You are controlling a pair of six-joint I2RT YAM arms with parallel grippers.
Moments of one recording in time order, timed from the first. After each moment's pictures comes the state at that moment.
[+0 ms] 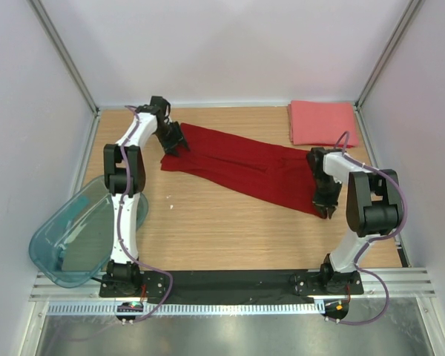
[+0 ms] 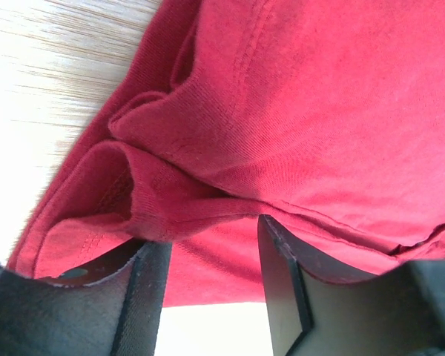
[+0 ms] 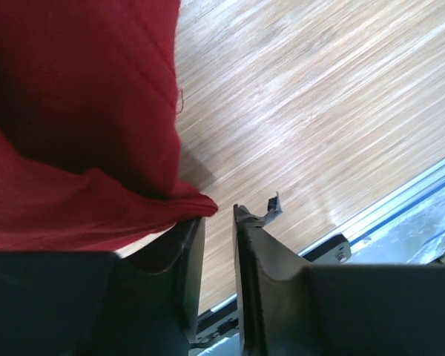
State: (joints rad) left arm -0.11 2.46 2.15 -0.95 0.31 -0.57; right arm 0.06 1.74 1.04 -1.02 0.40 0.55
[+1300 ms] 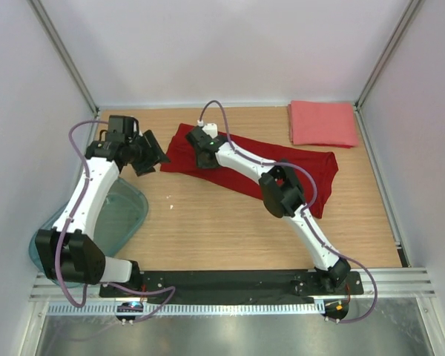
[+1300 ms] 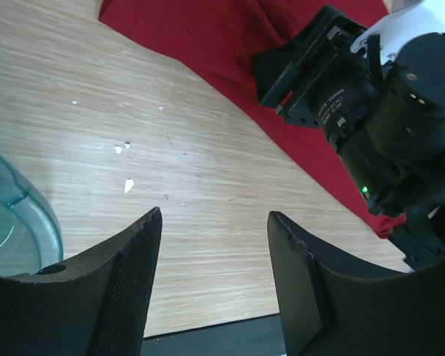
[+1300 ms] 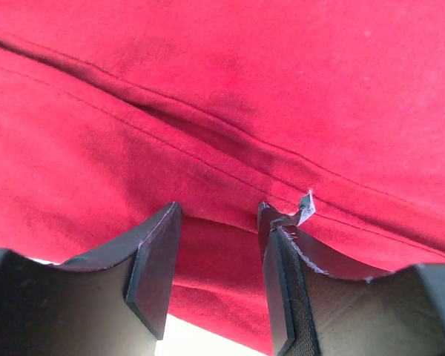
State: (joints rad) left arm -0.11 1.39 1.28 -0.81 0.20 -0.61; right arm 0.77 2.49 2.19 -0.71 0.38 0.60
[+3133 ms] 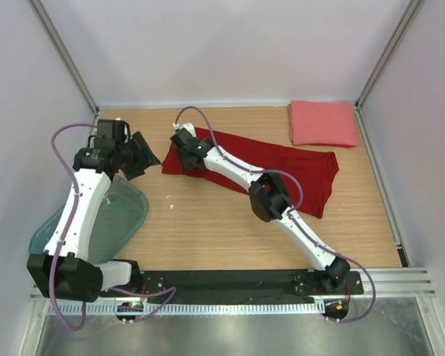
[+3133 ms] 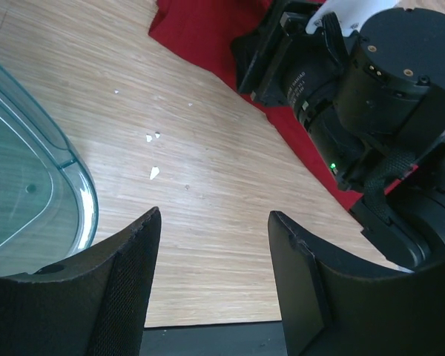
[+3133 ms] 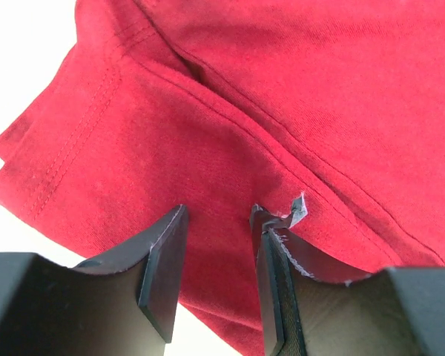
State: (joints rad) left arm -0.10 1.24 1.29 -0.90 0.11 -0.62; right arm 0.85 2.70 2.51 -0.69 0.30 0.36
